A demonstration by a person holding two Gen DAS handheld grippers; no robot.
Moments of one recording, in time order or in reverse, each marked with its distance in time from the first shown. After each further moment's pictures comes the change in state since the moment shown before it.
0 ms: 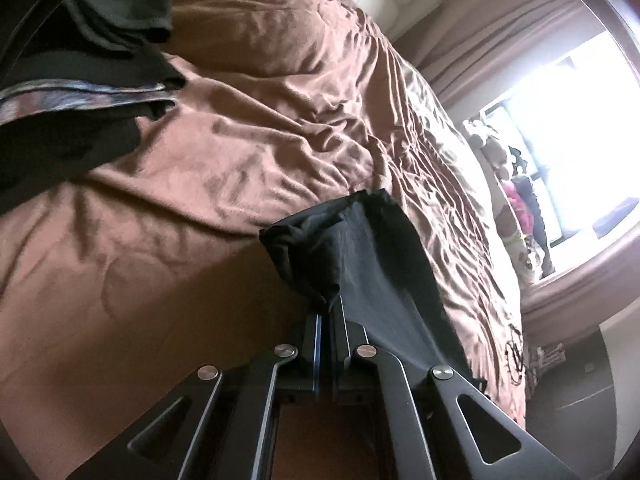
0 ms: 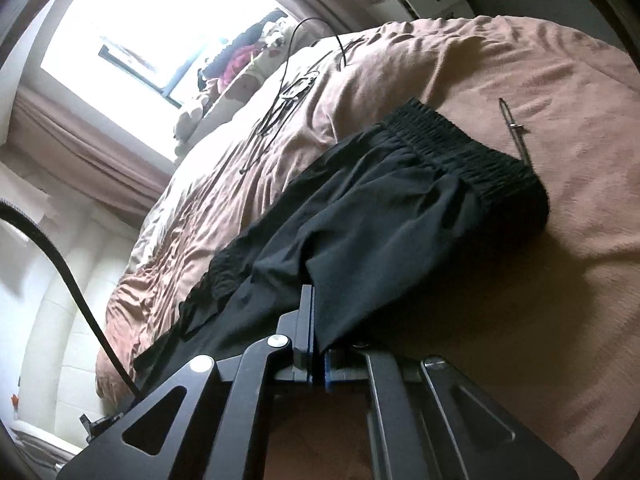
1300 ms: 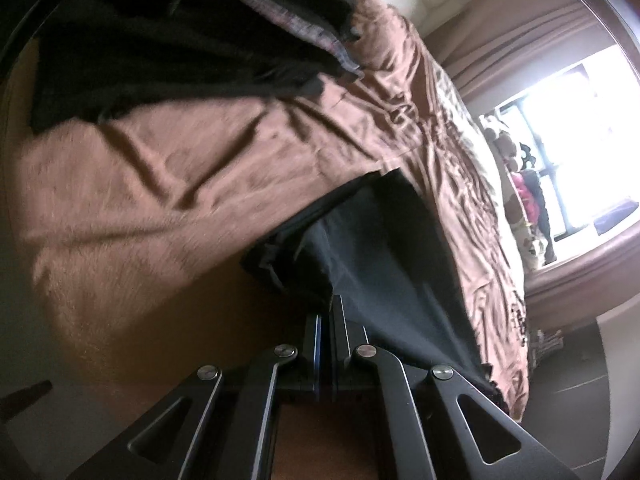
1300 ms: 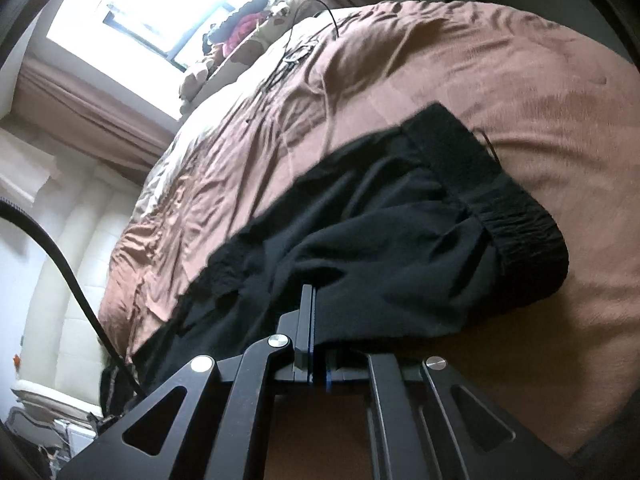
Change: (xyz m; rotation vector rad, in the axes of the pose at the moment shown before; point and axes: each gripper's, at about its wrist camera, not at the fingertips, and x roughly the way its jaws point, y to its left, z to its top) left arm -0.121 0.118 -0.092 -0.052 0.054 0.036; right arm -0.077 -0.015 -0.020 -0.053 0.128 -0.015
